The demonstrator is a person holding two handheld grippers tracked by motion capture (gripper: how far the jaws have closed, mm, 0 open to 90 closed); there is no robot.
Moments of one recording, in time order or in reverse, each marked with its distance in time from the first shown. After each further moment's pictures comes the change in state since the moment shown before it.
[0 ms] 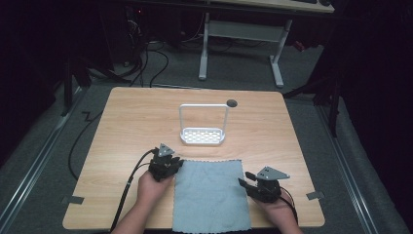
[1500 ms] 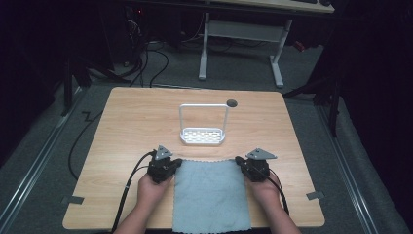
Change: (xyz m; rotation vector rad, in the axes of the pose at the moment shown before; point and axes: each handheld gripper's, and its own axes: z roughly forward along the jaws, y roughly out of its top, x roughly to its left) left arm -0.002 -0.005 -0.009 -0.063 -0.021 0.022; right arm -0.015 0.038 0.044 -0.020 -0.095 0.055
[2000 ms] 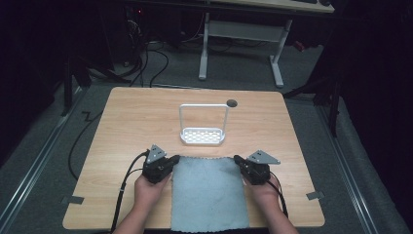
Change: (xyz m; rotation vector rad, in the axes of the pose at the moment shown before) left arm -0.004 0.007 -0.027 -0.130 0.002 0.005; right arm 0.014 0.006 -0.018 -0.110 0.011 -0.014
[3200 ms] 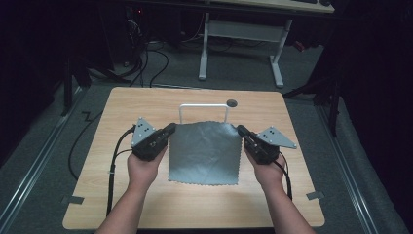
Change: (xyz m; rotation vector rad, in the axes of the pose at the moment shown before) left arm -0.005 0.095 -0.050 -0.306 0.047 0.105; right arm -0.002 0.093 -0.038 -0.305 -0.040 -0.059
